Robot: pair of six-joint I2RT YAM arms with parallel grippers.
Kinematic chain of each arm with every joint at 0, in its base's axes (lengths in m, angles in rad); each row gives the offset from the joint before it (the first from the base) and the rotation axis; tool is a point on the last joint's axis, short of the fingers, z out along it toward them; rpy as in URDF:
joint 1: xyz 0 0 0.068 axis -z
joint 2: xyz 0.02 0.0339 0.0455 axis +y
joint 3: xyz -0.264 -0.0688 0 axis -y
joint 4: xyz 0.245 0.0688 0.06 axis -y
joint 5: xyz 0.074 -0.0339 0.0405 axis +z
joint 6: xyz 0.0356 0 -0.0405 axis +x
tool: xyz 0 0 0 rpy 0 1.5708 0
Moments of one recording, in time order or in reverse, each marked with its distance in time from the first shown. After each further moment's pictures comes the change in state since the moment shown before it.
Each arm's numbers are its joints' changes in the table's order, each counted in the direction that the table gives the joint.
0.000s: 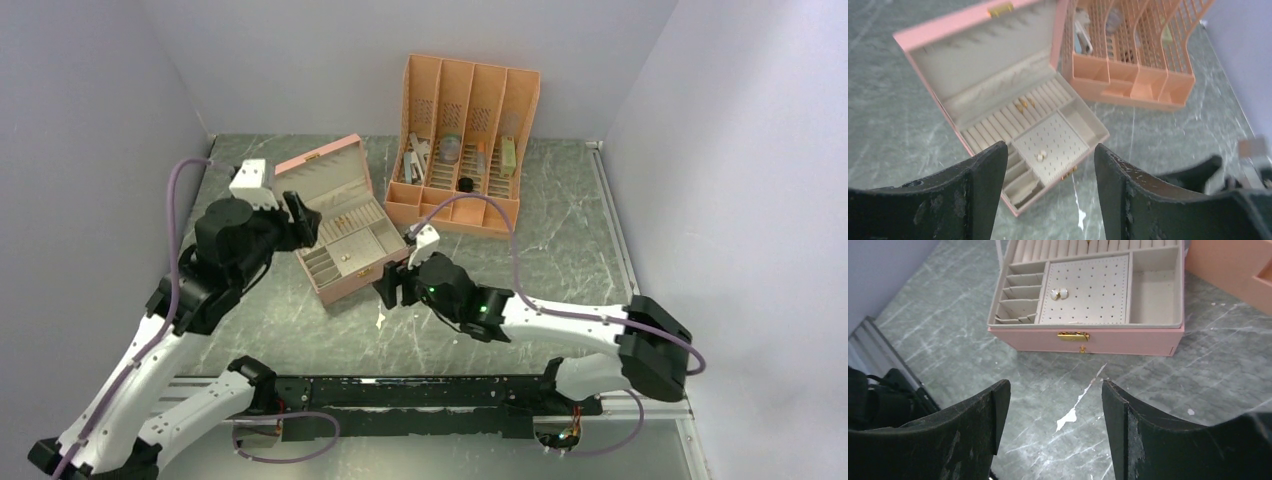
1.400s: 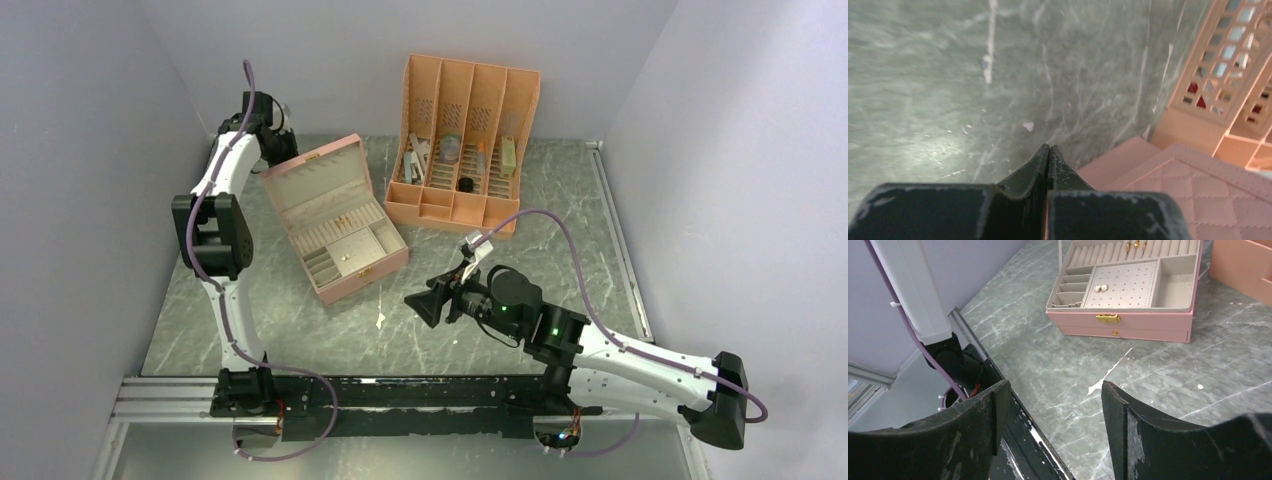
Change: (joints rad) left arm -0.522 1.385 0.942 -0.223 -0.441 0.087; right arm 0.009 -0.549 -0.151 -0.214 0.159 0.034
